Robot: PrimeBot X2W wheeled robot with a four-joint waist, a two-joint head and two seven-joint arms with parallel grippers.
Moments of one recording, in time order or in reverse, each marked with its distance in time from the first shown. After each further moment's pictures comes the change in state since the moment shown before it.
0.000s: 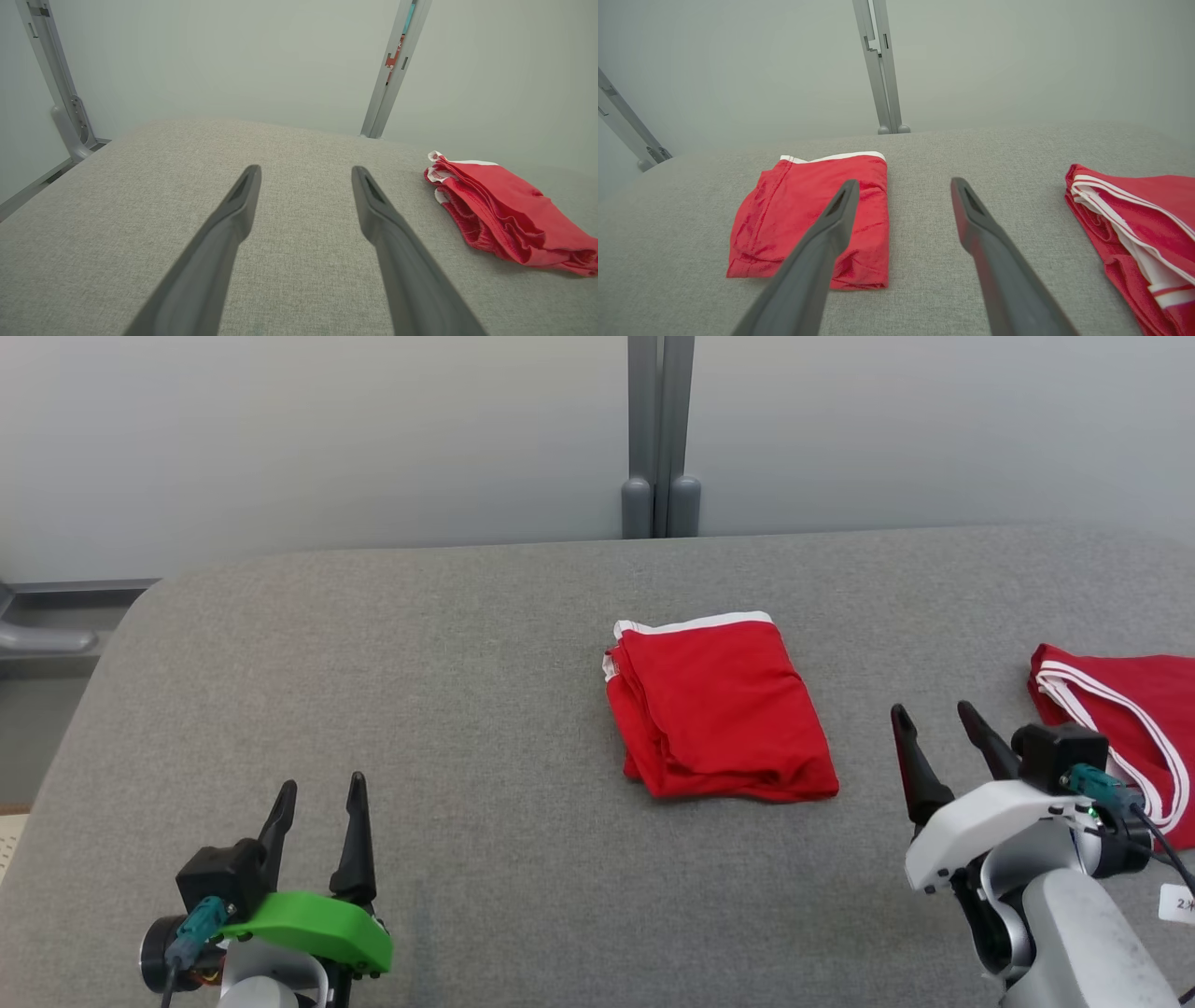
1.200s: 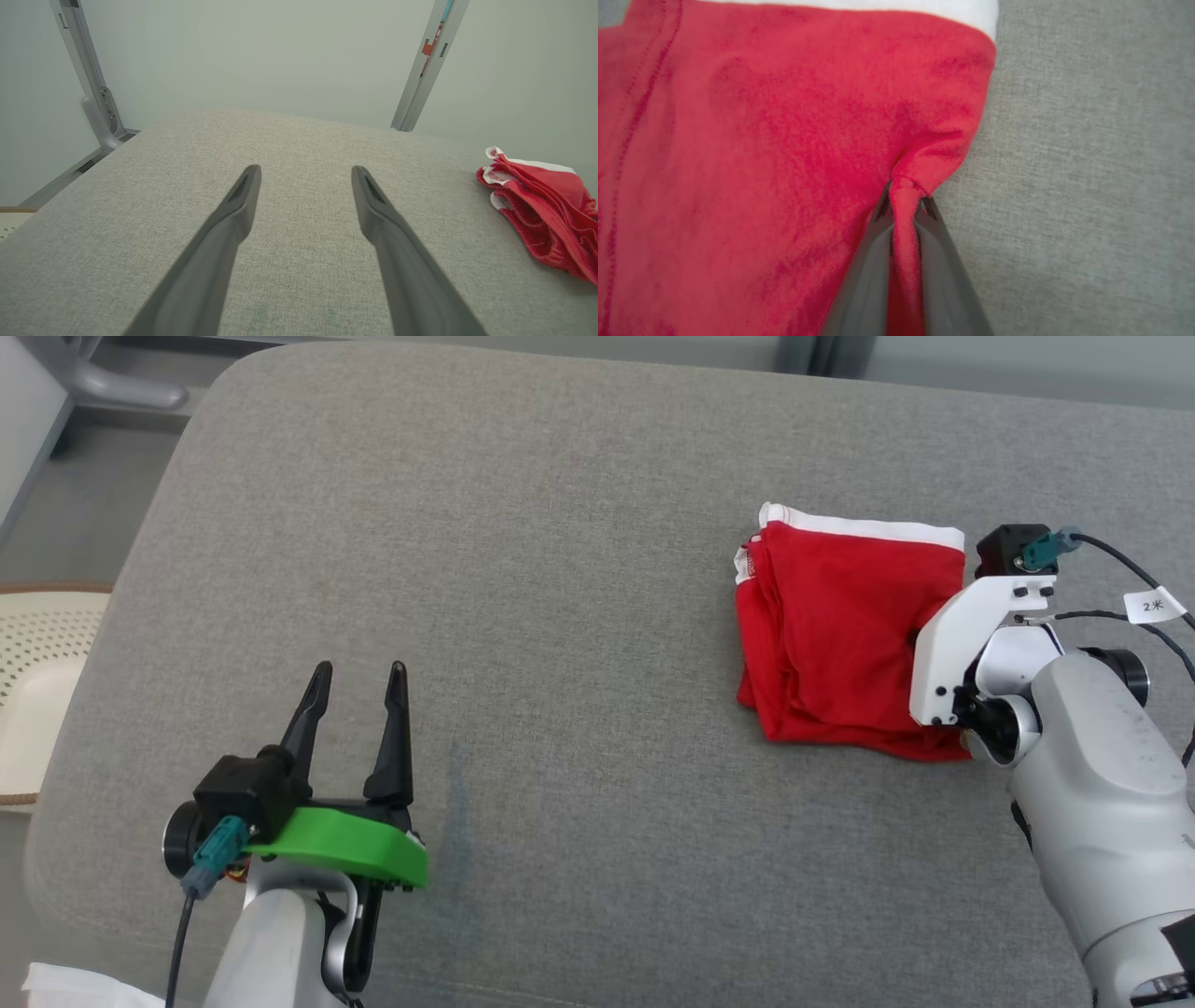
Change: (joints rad) left arm -0.105 -0.006 -0.089 -0.142 -0.007 0.000 0.000; right arm -0.534 -0.062 0.032 0.509 0.020 0.001 0.519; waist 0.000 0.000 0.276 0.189
